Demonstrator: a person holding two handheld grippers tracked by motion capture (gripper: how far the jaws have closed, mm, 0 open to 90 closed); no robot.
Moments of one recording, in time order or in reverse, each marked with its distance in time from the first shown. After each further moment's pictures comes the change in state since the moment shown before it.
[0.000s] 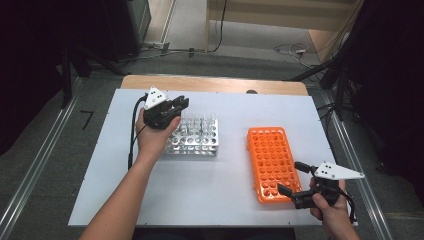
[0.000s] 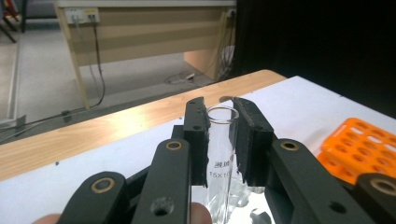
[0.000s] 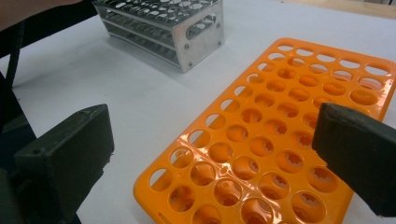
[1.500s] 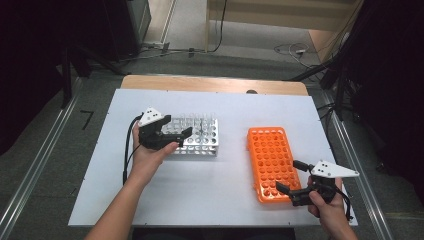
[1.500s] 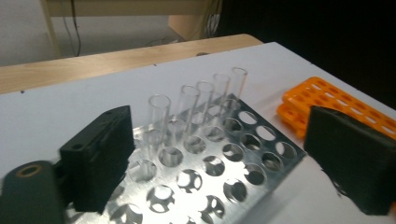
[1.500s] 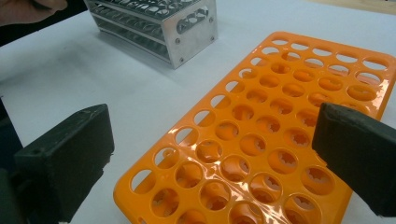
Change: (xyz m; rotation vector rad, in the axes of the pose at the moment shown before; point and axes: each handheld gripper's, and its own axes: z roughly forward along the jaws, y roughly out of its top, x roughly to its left) left arm -0.022 -0.032 -0.045 0.120 -0.104 -0.084; right arm -0.007 -0.005 0.011 0.007 -0.016 -0.006
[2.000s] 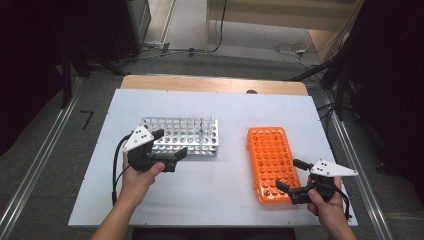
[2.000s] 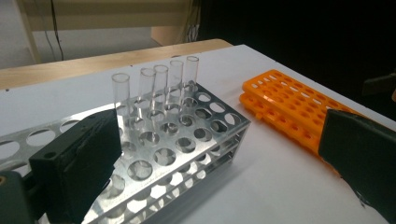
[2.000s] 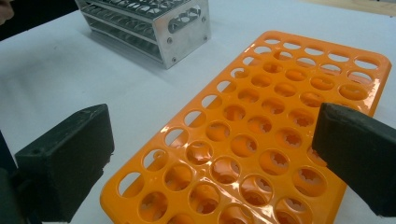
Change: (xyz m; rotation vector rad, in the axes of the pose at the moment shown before) left arm -0.025 -0.025 -0.047 -0.048 -0.030 0.039; right arm -0.004 -0.001 0.003 -0.002 -0.022 -0.002
